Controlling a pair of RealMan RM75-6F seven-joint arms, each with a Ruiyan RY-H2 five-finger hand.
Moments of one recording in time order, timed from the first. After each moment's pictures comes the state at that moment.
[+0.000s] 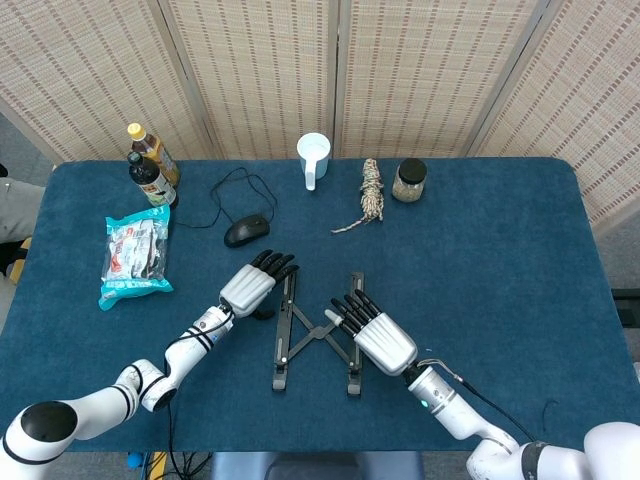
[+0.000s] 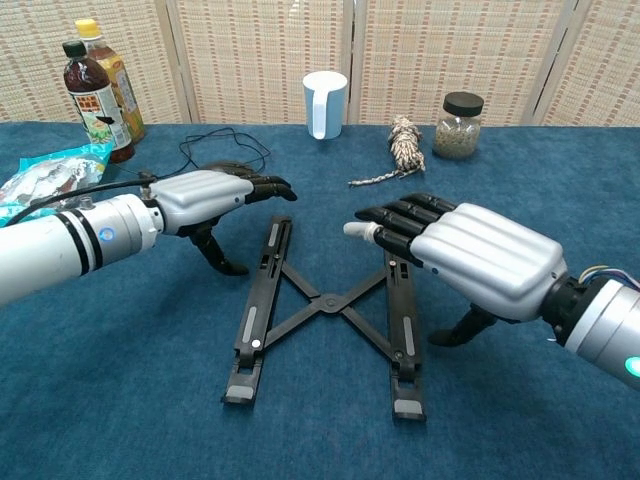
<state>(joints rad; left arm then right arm) -0.88 -1.82 -0.08 -0.86 1.50 0.89 -0.16 0.54 -1.71 0.01 -1.28 -1.68 1.16 -0.42</state>
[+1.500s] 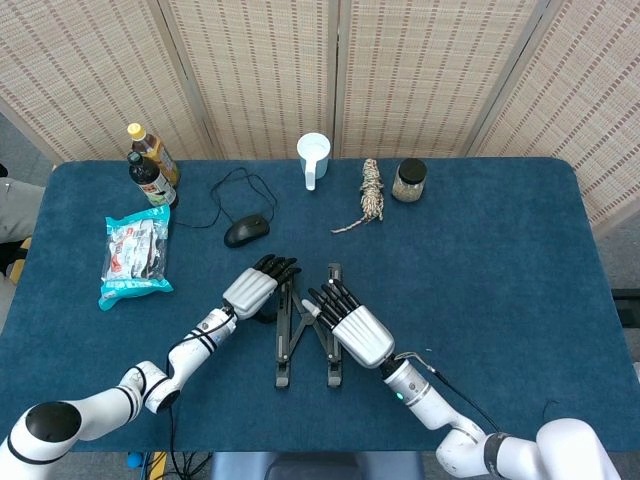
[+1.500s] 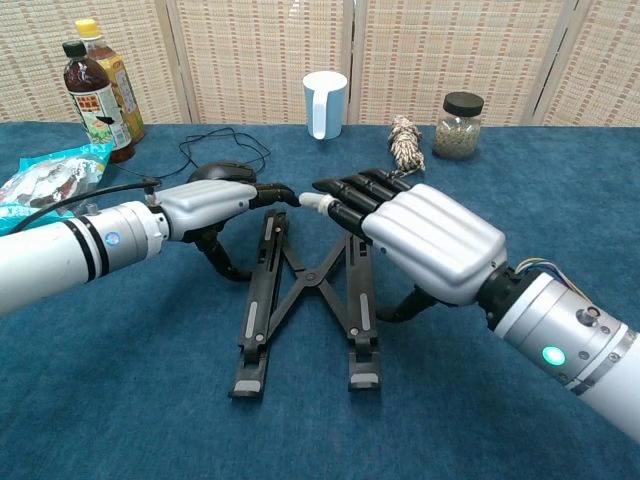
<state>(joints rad) -0.89 -1.83 -0.08 -0.87 1.48 0.87 -0.23 0.60 -1.91 0.05 -1.05 -1.72 1.27 -0.34</state>
